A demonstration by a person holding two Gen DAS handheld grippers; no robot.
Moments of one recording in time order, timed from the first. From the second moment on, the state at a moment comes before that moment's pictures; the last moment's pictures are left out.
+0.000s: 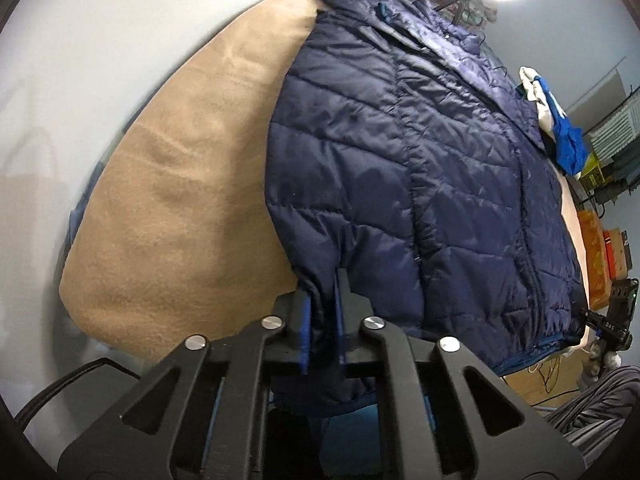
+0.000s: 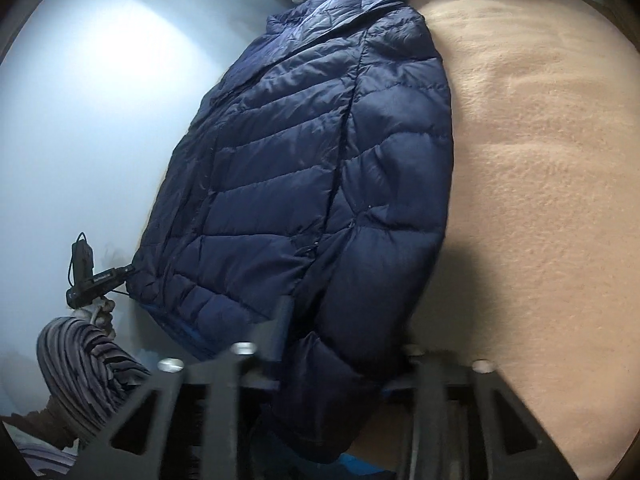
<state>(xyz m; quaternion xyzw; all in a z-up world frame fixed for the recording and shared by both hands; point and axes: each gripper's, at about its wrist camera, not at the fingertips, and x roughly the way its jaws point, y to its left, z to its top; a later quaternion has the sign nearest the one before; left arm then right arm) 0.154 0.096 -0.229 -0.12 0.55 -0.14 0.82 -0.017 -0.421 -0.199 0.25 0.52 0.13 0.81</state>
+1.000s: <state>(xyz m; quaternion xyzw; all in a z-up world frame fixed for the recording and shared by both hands) 0.298 0.038 -0.047 -0.13 0.38 -0.19 0.90 0.116 -0.447 -0.030 0.17 0.37 0.09 0.91</state>
